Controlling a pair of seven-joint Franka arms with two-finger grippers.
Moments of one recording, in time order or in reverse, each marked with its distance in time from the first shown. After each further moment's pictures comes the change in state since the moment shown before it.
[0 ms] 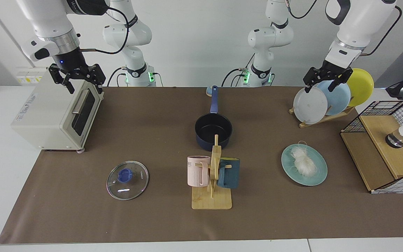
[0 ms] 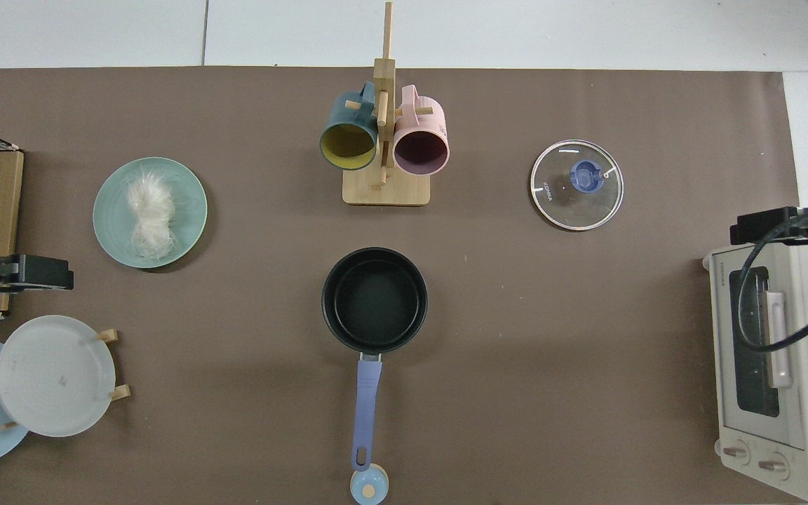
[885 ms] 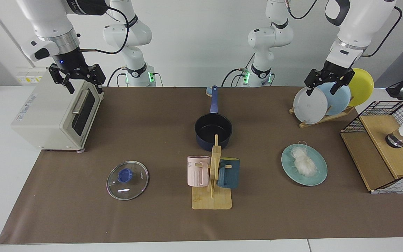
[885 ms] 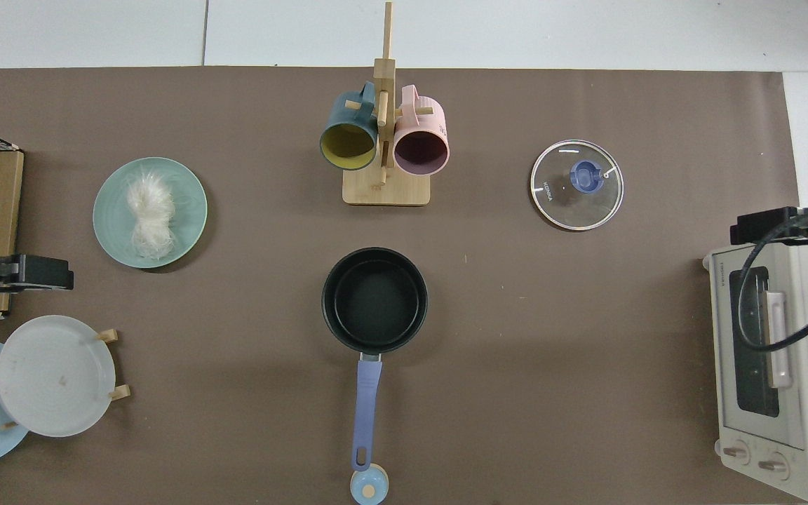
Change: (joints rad) left arm 0.000 0.013 0.000 0.000 0.000 0.096 0.000; right arm 0.000 0.000 0.000 0.000 0.000 0.000 0.000
